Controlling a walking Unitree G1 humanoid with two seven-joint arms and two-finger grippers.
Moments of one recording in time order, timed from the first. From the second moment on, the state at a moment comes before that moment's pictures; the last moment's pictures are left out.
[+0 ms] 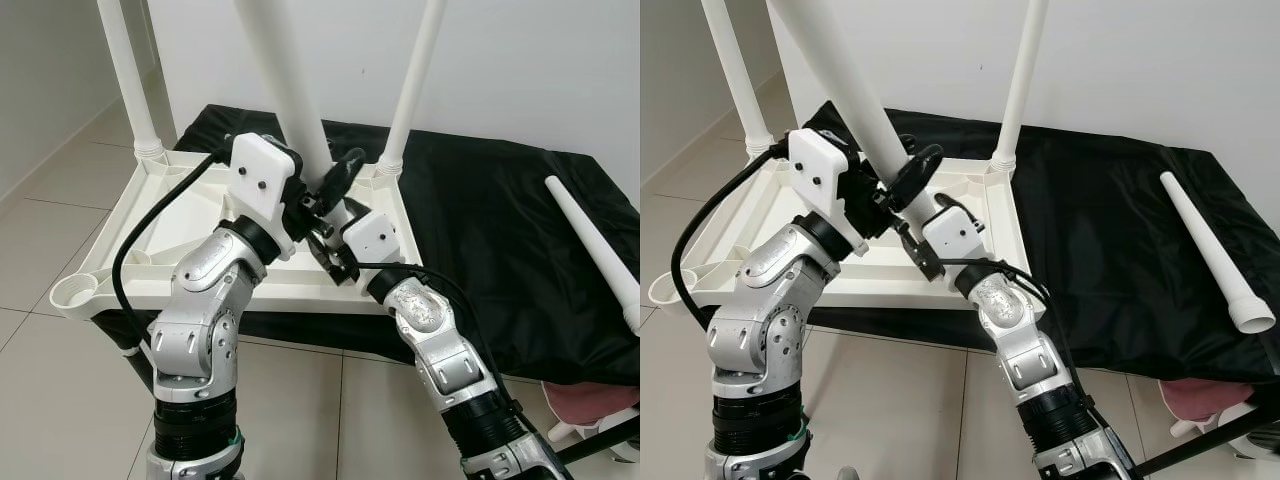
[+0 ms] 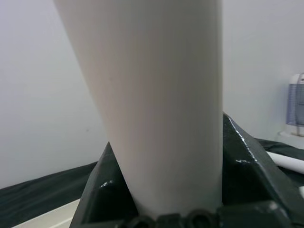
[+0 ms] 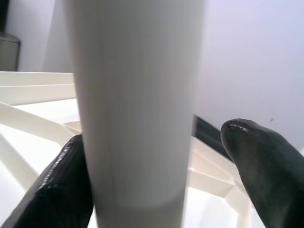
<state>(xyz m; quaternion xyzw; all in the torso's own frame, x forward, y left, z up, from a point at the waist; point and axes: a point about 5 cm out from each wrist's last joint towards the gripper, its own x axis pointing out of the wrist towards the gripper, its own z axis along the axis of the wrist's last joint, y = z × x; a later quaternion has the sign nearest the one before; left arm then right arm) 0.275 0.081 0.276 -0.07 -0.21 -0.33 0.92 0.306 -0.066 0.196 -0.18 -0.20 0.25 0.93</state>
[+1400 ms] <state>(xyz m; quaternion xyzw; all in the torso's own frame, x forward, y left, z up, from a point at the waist) 0.300 0.084 0.338 -0.25 -0.18 -0.37 0.88 0.327 -0.074 0.230 -0.42 -0.41 -0.17 0.79</state>
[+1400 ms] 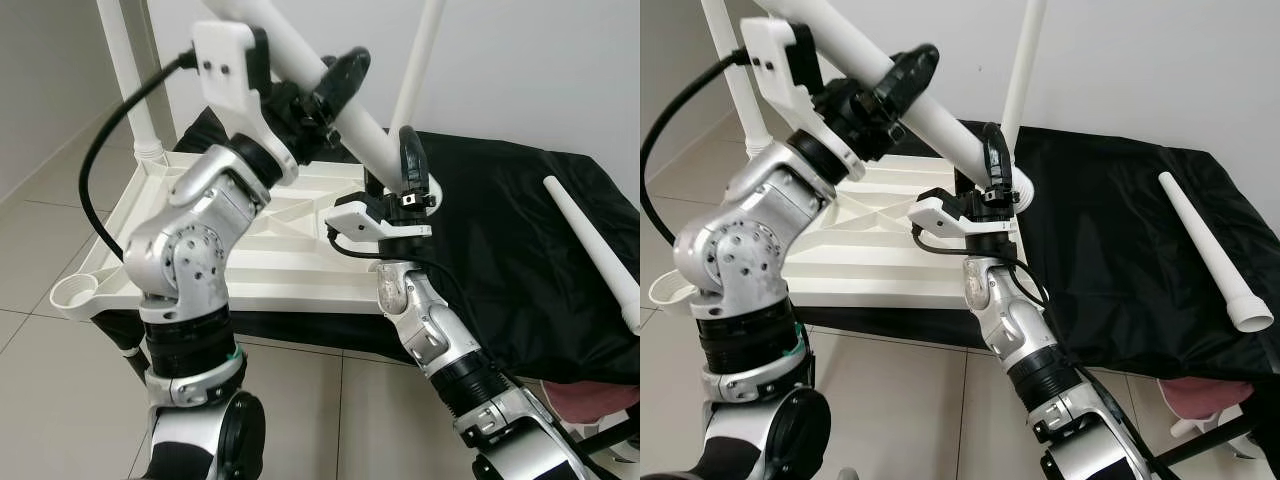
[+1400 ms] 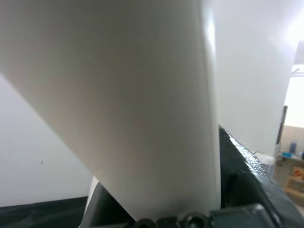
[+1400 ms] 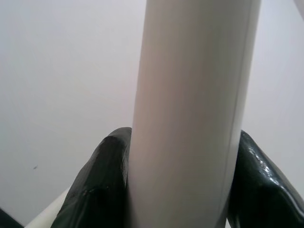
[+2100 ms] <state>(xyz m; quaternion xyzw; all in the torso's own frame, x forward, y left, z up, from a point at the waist) 0.286 0.057 0.346 -0.19 -0.21 -0.36 0.89 0.332 -0.080 0.235 -0.36 -0.40 -0.18 0.83</state>
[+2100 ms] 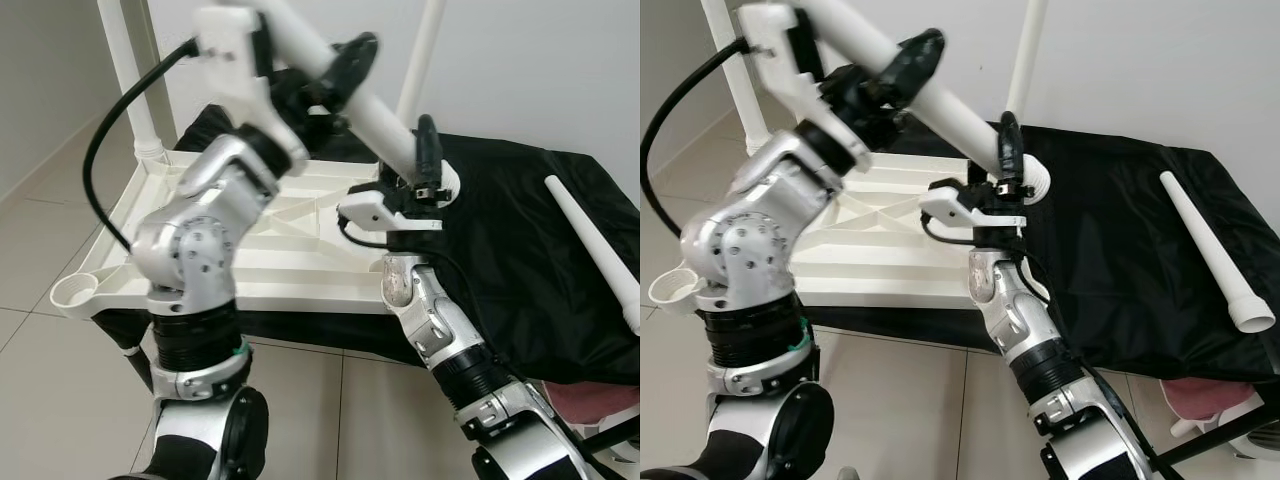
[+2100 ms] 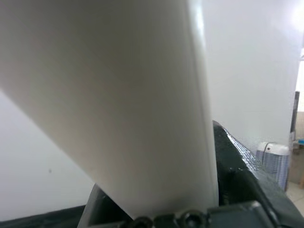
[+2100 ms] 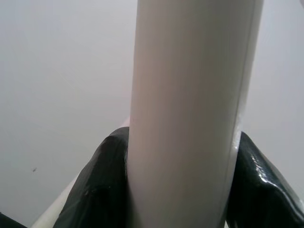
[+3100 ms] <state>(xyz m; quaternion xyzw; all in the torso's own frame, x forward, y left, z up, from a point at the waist) 0.293 0.067 0.343 -0.24 -0.18 -0.29 0.91 0.329 -0.055 0.230 -0.36 -0.39 -0.13 0.84</state>
